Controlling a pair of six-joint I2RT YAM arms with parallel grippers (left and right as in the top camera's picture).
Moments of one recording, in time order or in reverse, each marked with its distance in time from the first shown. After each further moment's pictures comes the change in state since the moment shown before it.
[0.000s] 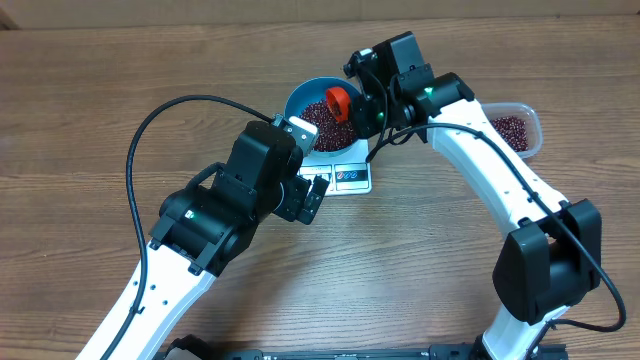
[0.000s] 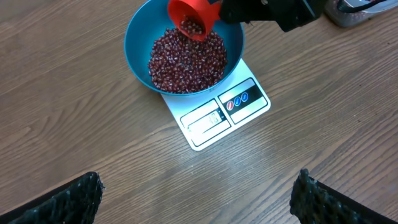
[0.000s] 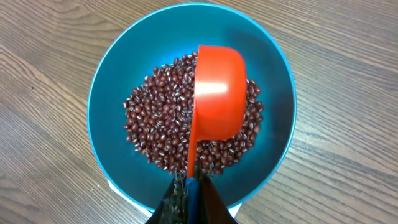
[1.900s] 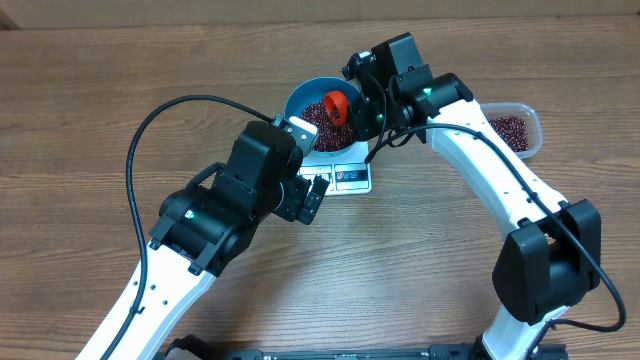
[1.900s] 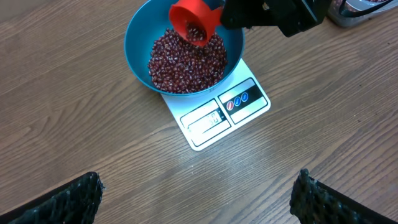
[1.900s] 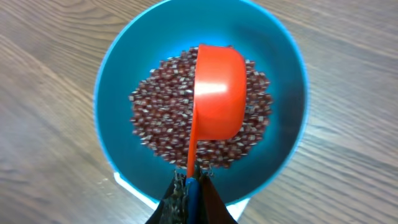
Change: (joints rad) left arm 0.000 0.000 0.000 0.000 0.000 0.000; right arm 0.005 0.000 0.000 -0.021 -0.034 0.019
